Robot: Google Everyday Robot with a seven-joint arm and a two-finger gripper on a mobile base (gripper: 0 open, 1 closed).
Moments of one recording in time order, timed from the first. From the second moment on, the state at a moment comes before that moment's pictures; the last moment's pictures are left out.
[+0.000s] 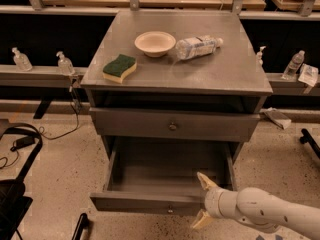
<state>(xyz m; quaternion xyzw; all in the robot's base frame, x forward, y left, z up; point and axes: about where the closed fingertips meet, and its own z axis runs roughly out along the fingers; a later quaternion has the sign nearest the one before) 0.473 -0.146 0.439 -0.61 0.70 0.05 0.37</state>
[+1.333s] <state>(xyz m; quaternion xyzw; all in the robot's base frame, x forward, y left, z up) 0.529 -0.161 0.422 -0.60 0.71 0.03 0.37</state>
